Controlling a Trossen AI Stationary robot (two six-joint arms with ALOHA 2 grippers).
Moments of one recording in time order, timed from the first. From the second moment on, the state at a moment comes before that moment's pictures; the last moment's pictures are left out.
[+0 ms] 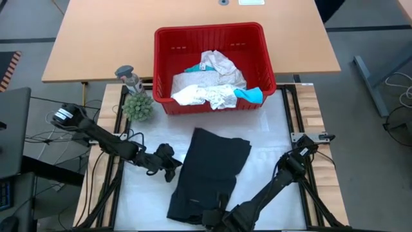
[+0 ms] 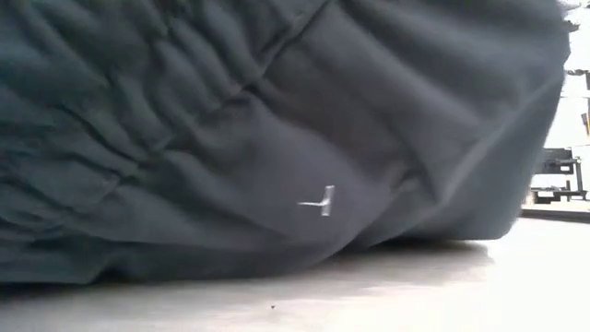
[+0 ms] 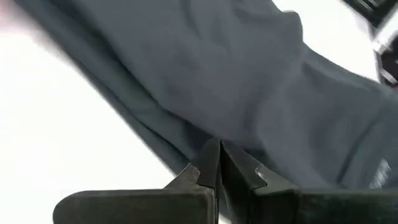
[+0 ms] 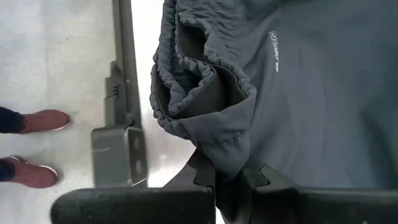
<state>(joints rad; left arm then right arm) -0.43 1.31 0.47 0.20 -0.37 -0.83 0.72 2.38 2.26 -1.07 0.39 0.77</state>
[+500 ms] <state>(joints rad) -0.36 1.61 0.48 0.80 -0.25 -0.44 0.73 2.38 2.26 -1.09 0.35 0.79</state>
